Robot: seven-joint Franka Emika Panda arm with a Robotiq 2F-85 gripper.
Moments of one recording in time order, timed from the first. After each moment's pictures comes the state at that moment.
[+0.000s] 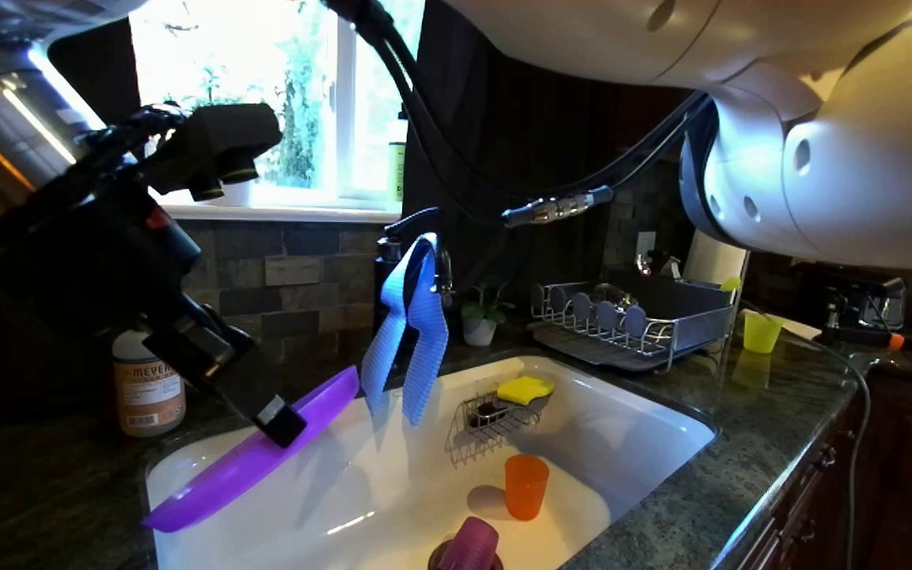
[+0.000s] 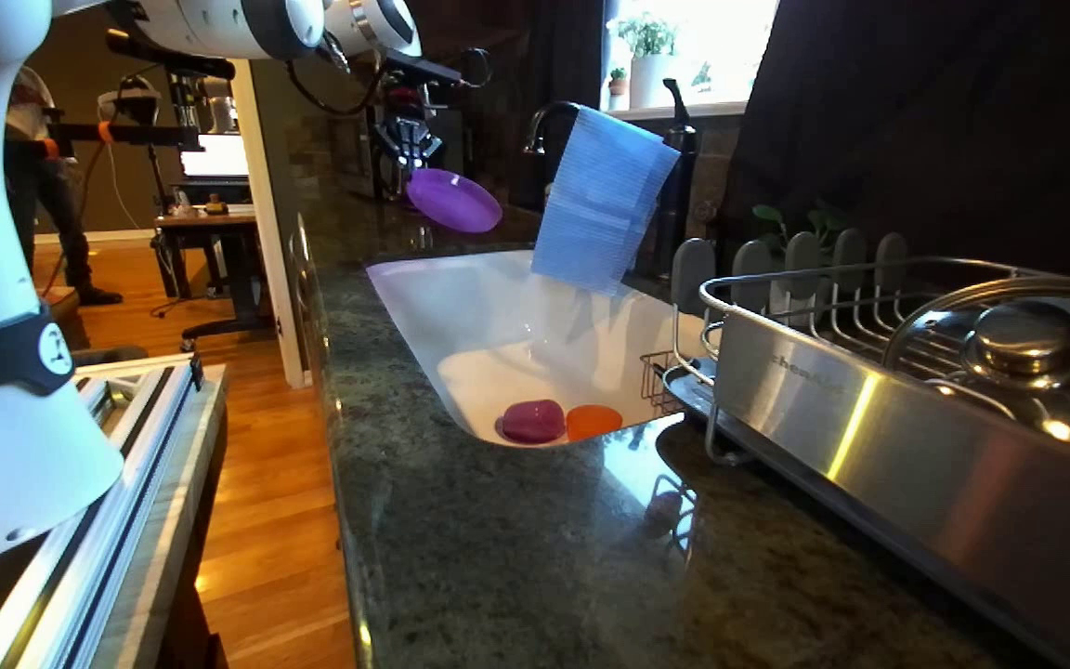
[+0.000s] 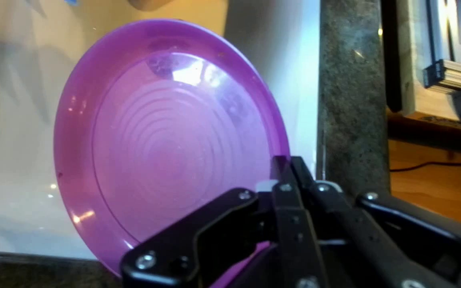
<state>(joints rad) 1.00 1.13 0.04 -0.46 -0.36 1.03 -0.81</state>
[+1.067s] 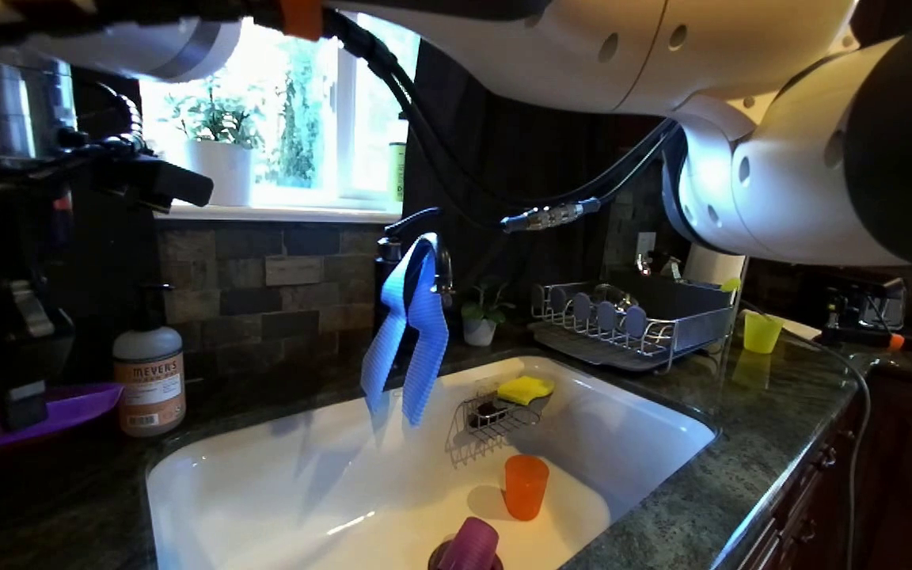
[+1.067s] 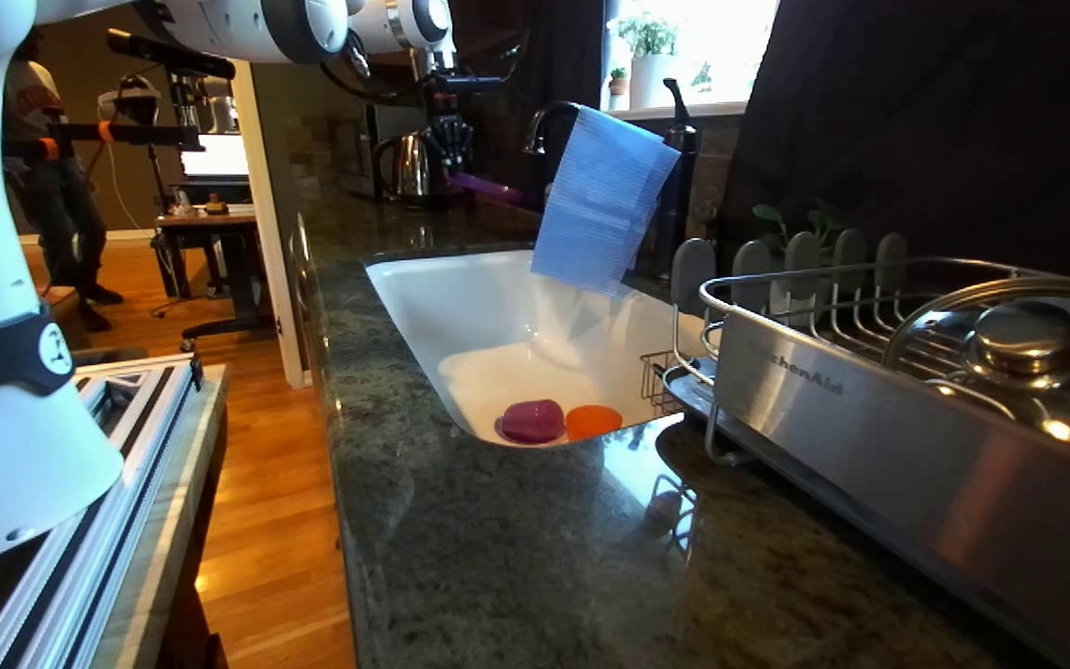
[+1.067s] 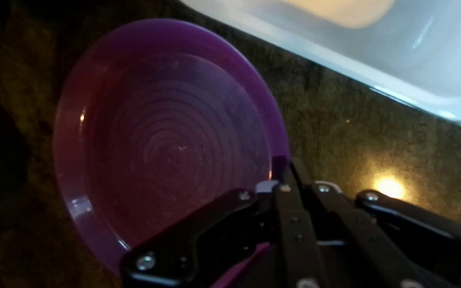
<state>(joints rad) 0.90 1.14 0.09 -0.45 -0.21 1.69 -1.03</state>
